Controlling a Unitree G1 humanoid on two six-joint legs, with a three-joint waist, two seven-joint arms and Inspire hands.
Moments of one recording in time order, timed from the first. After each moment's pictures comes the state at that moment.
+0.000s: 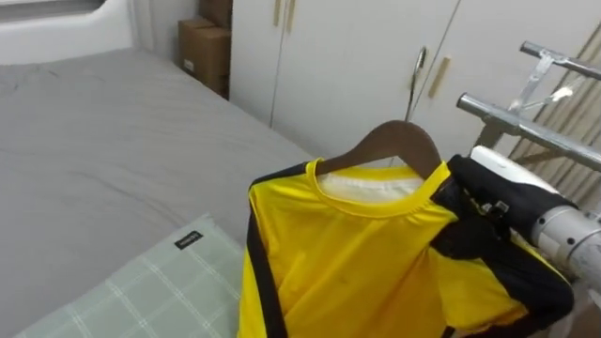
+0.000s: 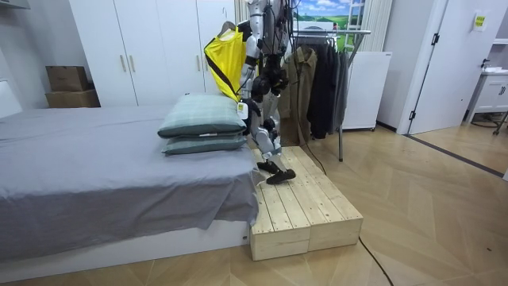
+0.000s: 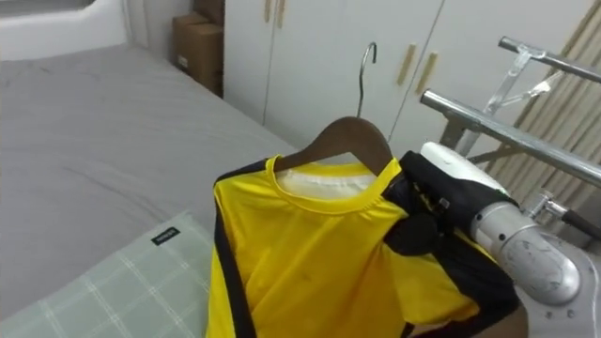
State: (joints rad) left arm 0.16 0.31 0.06 1.21 0.32 0.28 -0.12; right arm -0.17 -0.54 -0.02 -0.25 -0.55 0.22 0.60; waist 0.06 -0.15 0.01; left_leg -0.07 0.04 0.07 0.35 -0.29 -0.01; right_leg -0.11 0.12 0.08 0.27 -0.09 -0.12
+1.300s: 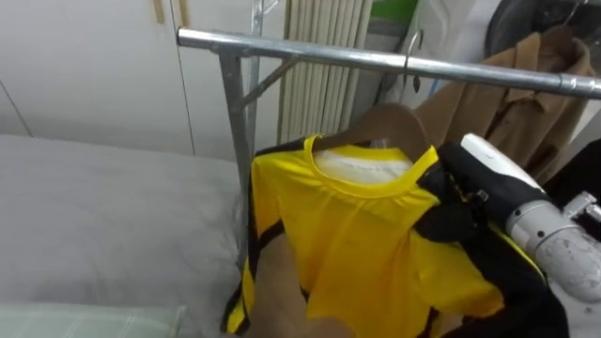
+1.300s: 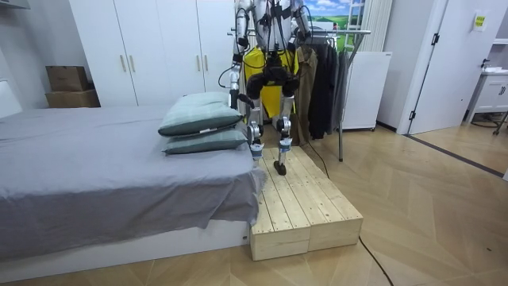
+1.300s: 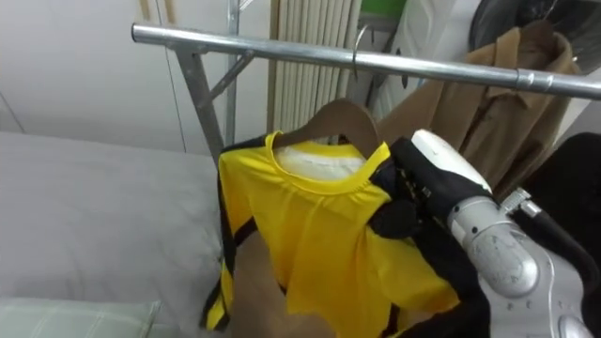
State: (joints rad) left arm 0.12 0.25 0.14 1.28 0.40 0.41 -0.18; right arm -0.21 -0.45 -0.02 -0.22 -0.54 0.28 0.46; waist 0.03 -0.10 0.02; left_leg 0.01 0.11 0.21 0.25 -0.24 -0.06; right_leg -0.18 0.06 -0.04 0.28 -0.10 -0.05
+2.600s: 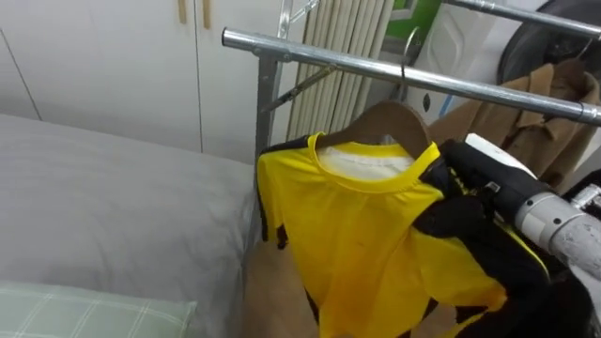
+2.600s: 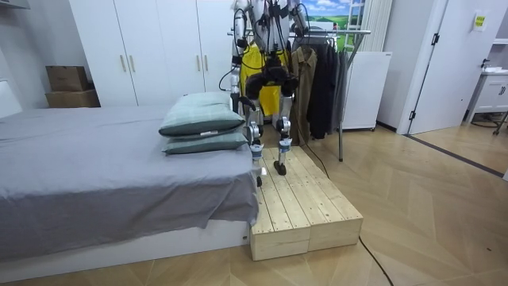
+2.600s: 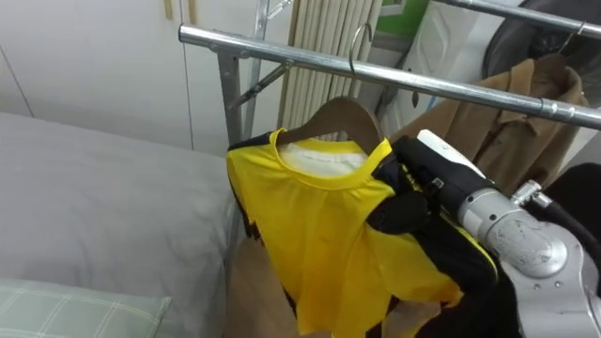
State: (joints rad) left arm 0.15 0.27 0.11 1.25 0.40 0.31 -0.18; right arm -0.30 -0.53 -0.06 -0.03 -0.24 0.22 0.55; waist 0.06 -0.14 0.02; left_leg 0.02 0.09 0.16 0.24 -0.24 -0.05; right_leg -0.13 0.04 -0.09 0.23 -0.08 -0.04
